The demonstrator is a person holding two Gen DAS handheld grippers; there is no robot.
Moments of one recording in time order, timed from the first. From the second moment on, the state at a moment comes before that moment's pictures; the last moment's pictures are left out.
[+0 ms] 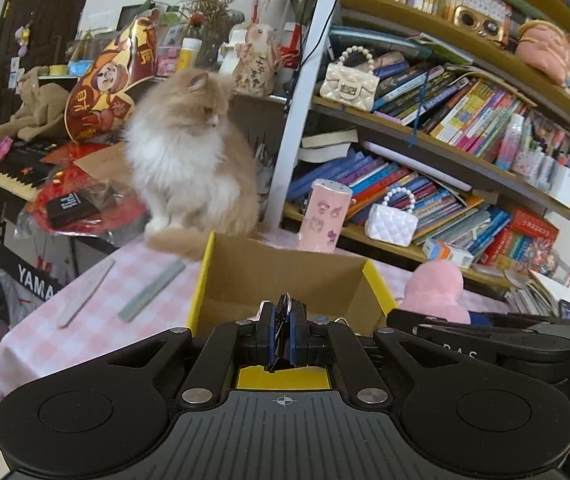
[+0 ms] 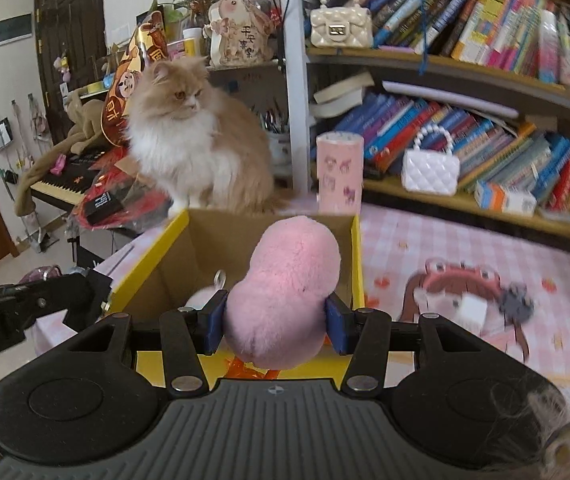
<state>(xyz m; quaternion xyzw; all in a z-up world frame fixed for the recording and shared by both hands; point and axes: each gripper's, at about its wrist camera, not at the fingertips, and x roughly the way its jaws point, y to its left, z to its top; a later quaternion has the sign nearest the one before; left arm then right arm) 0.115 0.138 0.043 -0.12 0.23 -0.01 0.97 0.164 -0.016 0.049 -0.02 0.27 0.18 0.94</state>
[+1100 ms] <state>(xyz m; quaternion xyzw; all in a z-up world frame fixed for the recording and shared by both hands) 0.214 0.105 -0.013 -0.08 0.32 0.06 0.94 0.279 0.009 -0.021 -0.20 0.34 0.29 0.87</state>
